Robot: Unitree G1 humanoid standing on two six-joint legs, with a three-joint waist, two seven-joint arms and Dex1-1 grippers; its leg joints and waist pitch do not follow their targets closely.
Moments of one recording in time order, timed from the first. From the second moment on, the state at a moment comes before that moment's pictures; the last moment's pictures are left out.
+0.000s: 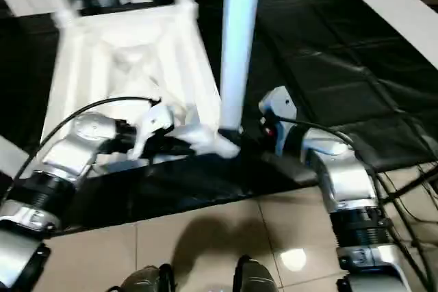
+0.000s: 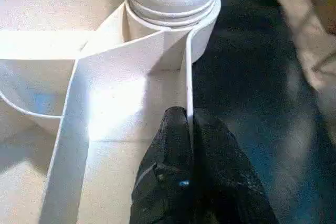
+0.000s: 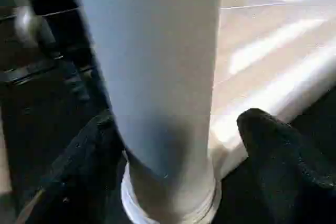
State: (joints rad) left arm -0.68 0.39 -0.29 0.52 0.01 0.12 -1.30; right arm -0.47 -0.43 0.06 0.23 0.24 0.27 1.13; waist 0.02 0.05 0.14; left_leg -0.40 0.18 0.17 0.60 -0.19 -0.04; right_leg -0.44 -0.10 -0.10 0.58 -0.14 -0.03
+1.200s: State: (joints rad) left arm -0.71 0.31 -0.24 0.53 0.04 0.35 -1.13; right arm -0.45 -0.24 0.00 0.17 0.19 0.49 0.83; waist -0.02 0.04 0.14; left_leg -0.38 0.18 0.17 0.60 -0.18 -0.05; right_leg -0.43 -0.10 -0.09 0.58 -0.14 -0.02
